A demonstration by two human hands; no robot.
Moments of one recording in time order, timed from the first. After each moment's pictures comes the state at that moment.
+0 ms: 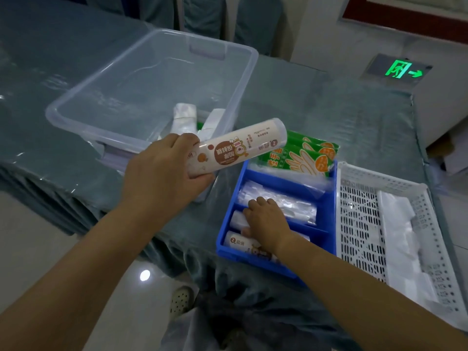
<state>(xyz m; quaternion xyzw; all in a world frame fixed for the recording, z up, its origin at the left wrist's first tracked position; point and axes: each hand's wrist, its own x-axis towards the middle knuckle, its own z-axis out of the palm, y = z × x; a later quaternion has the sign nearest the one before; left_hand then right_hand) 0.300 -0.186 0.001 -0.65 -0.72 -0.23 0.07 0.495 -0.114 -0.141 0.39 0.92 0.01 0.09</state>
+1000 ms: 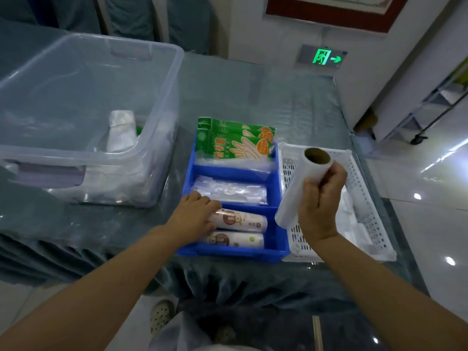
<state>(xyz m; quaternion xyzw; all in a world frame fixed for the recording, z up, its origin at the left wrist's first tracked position) 0.394 -0.147 -0.142 -0.84 -0.53 0.02 -0.10 0.631 -0.163 -0.075 0.53 0.55 -0.20 -0.61</state>
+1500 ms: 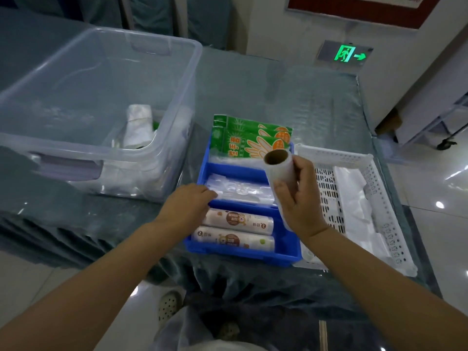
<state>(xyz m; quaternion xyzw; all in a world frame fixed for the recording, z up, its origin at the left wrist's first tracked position) 0.371 -0.150 -0.109 -0.82 -0.57 -0.04 -0.06 0.604 -0.140 -0.084 0.49 0.70 -0.22 -0.48</state>
